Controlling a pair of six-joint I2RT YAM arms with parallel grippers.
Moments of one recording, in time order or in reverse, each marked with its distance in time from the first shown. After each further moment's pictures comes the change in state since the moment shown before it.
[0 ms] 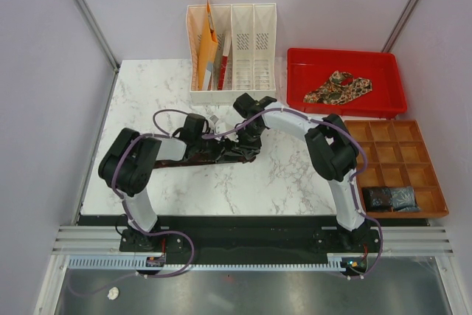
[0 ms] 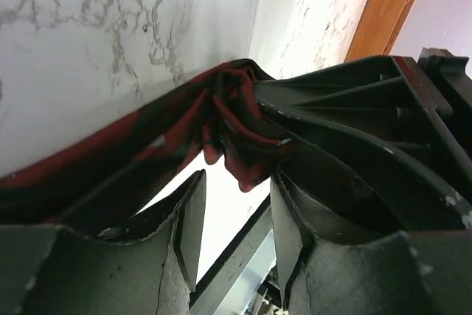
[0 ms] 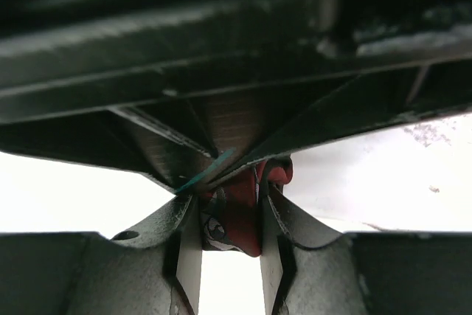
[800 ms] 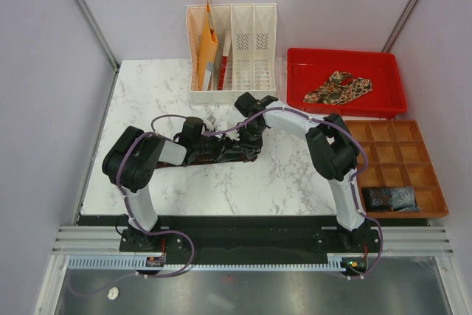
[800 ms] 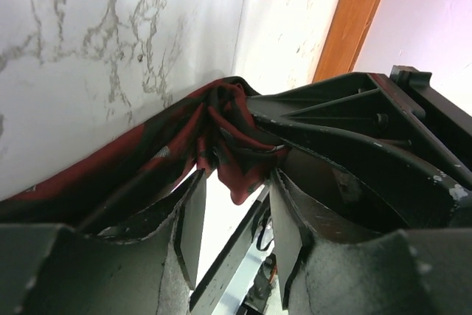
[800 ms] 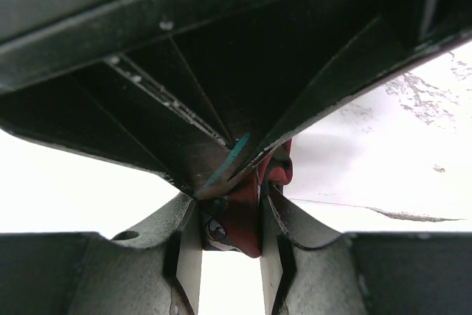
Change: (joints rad) left arm 0.000 0.057 -0.071 0.280 -0.003 -0.161; right arm -0.011 0.001 0.001 -0.009 0.019 0.042
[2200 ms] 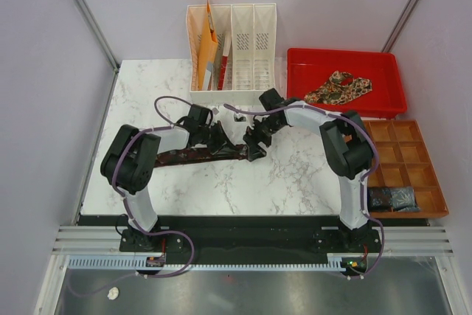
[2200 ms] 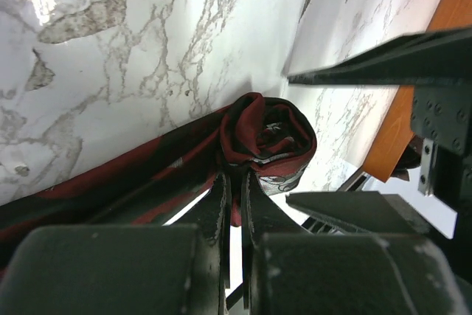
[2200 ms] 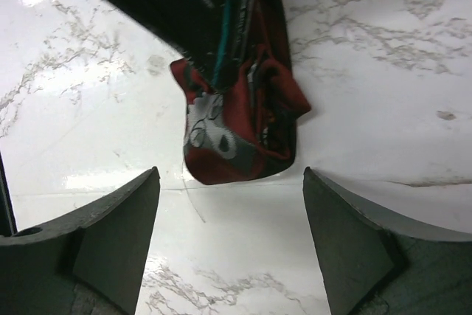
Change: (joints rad) left arm -0.001 -0.014 0.250 -0.554 -0.166 0.311; right arm -0.171 -0.063 -0.172 0.220 -0.328 0.209
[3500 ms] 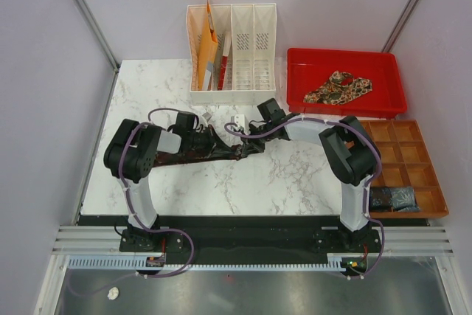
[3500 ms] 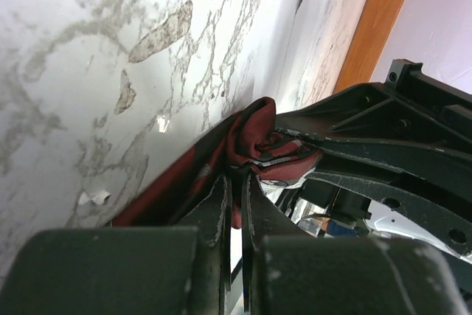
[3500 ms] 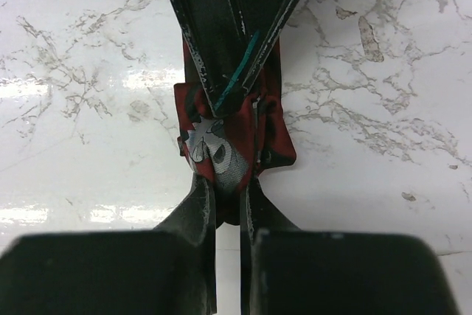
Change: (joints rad) left arm 0.129 0.109 -0.128 0.310 0.296 -0.040; right arm 0.053 -0.091 -0.266 0.470 -0.029 -0.056
